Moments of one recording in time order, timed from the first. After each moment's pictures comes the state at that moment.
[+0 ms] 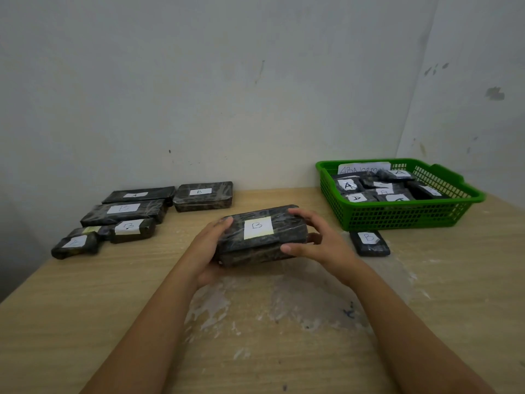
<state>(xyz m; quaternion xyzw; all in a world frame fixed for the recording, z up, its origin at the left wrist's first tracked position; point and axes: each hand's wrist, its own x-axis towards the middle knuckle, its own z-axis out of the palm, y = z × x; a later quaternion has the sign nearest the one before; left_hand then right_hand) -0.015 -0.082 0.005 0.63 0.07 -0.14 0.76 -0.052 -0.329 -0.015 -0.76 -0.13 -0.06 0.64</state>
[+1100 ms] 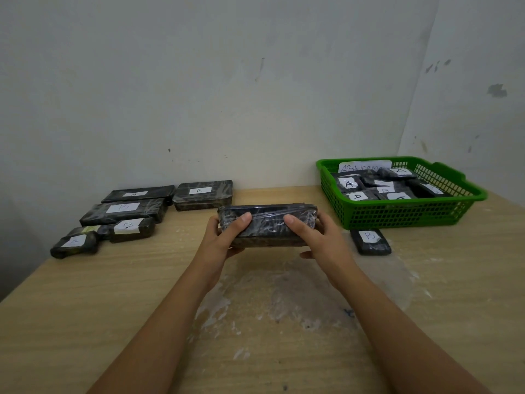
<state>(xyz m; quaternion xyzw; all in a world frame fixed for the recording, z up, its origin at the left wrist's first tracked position) -0.020 -0.095 -0.008 0.67 -0.05 -0.02 0.74 -0.057 -0.304 -0.008 -0.73 0.02 -0.12 0.67</state>
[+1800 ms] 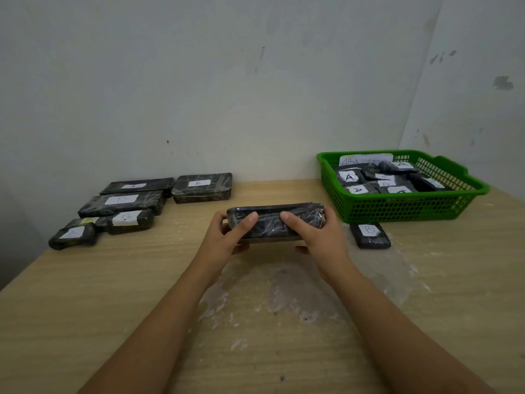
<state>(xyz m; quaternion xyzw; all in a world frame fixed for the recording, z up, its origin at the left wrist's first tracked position) -0.026 -0.104 -0.014 0.69 -0.05 -0.02 0.72 -0.045 -0.300 -0.024 -0.69 0.09 -0.15 0.70</state>
